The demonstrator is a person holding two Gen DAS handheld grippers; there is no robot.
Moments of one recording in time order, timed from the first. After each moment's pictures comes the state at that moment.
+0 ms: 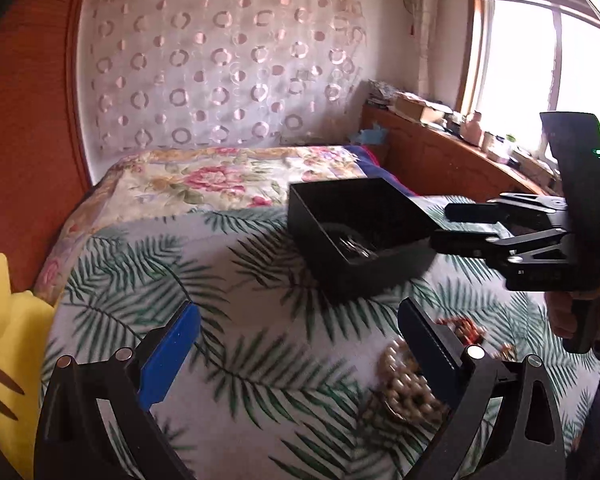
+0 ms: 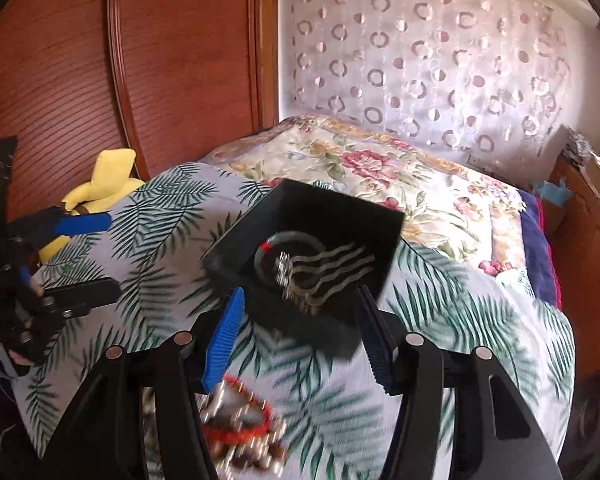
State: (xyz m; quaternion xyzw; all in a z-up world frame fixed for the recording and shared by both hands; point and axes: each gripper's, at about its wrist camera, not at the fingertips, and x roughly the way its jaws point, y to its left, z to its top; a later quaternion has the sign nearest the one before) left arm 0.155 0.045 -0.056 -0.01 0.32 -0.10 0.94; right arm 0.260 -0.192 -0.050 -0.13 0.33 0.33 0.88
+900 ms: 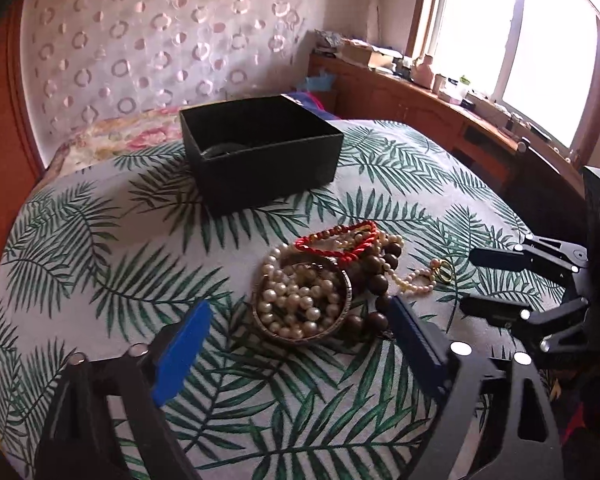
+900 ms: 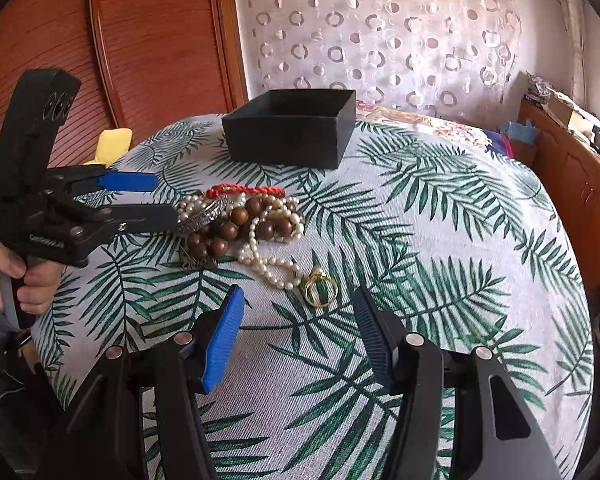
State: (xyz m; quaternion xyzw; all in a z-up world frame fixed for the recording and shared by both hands) left arm 0.123 -0.025 -0.090 0.01 0.40 -0.18 0.90; right arm 0.138 -0.266 -0.114 -0.07 0.37 0.27 0.88
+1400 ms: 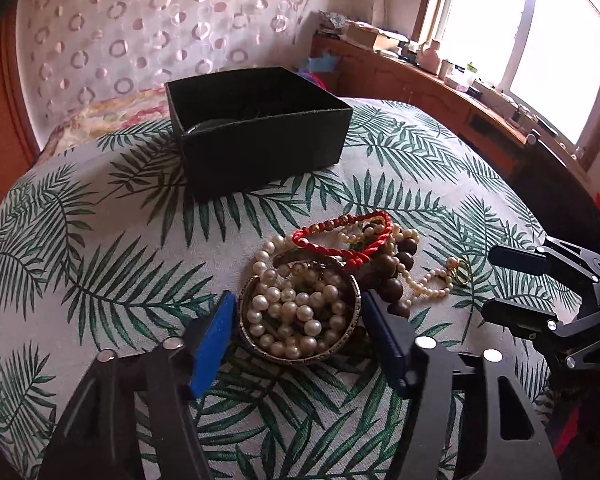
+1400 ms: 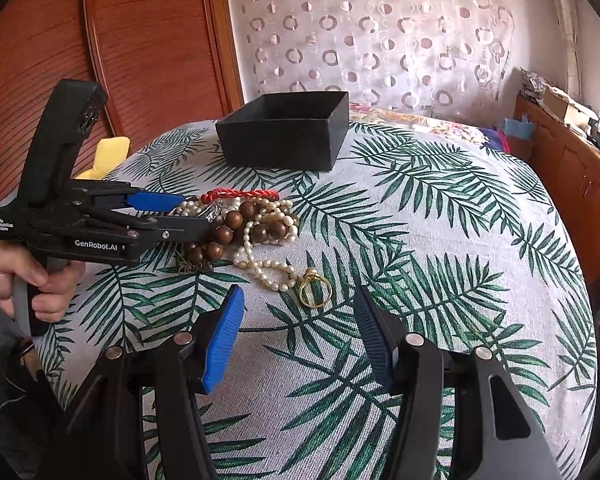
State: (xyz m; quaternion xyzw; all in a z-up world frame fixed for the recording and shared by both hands) left arm 0.145 -0.033 -0.106 0.01 0.43 -0.18 0.89; right arm 0.137 -0.271 -0.113 -0.06 0.36 0.27 0.89
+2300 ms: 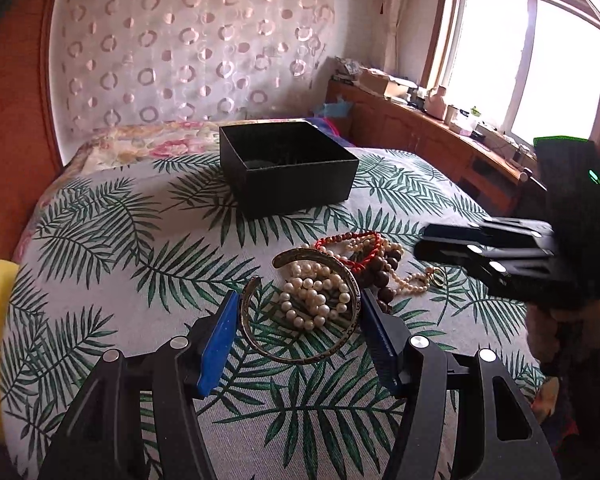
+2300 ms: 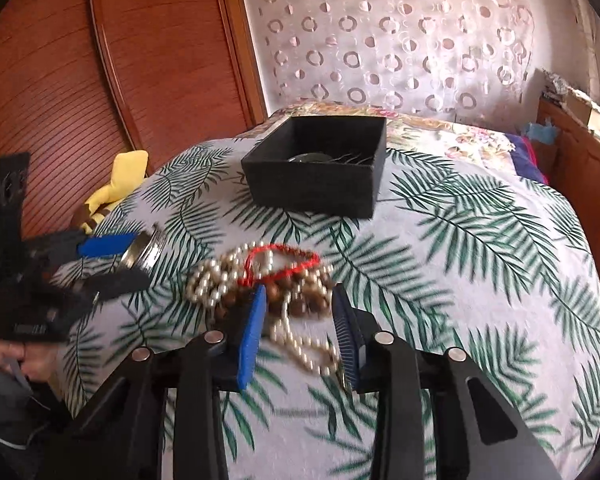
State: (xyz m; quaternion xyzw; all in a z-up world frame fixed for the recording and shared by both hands) left arm 0.082 0.005 -0.074 -0.02 0.35 -0.15 0.92; right arm 0.180 -0.230 -0.090 -0.04 0.37 0.31 0.87
